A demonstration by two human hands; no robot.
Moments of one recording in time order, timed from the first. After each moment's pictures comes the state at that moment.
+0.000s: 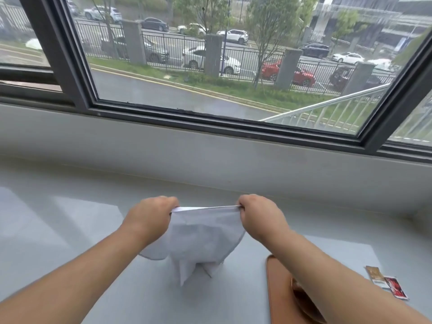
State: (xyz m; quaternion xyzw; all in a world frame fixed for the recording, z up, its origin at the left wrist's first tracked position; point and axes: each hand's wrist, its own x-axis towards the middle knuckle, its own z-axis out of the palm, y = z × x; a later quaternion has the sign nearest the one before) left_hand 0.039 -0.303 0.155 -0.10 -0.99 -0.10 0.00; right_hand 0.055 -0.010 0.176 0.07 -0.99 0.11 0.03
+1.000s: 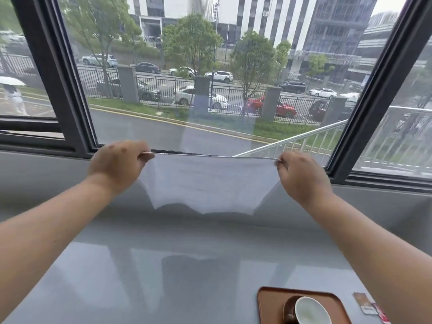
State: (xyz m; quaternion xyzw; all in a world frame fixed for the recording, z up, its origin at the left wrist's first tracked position) left_hand -0.013 -0.328 0.366 -0.13 -0.92 -0.12 0.34; right_hand 0.034 0.078 0.365 0.03 -0.95 0.12 0.30
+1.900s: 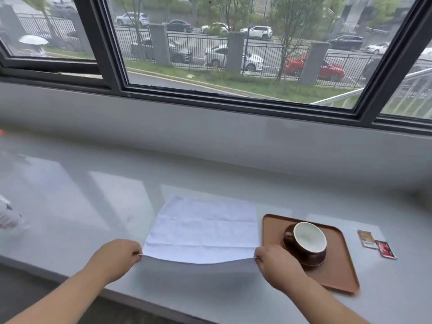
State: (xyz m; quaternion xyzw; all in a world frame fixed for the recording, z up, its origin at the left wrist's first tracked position) left_hand 0.200 -0.392 0.028 0.01 -0.97 -0.06 -0.23; right_hand 0.220 0.047 0.038 0.08 -0.98 0.08 -0.16
